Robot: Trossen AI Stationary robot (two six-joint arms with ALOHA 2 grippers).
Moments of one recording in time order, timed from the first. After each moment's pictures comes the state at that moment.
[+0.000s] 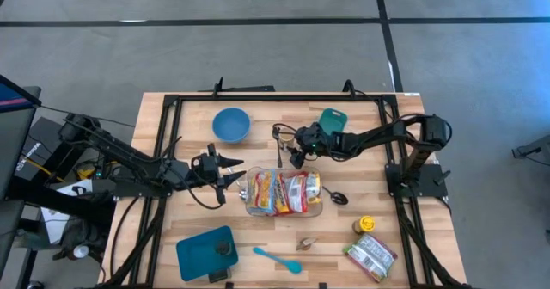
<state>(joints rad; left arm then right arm) -0.38 1.04 0.38 0.61 -0.66 -0.11 -0.21 1.74 0.76 0.30 0.26 0.23</state>
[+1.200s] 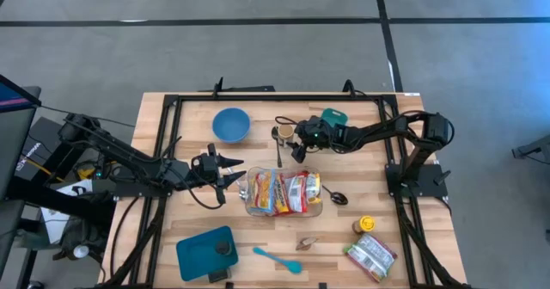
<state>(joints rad) -0.38 1.04 0.38 0.61 -0.66 -0.11 -0.29 1.73 0.76 0.34 0.13 0.12</state>
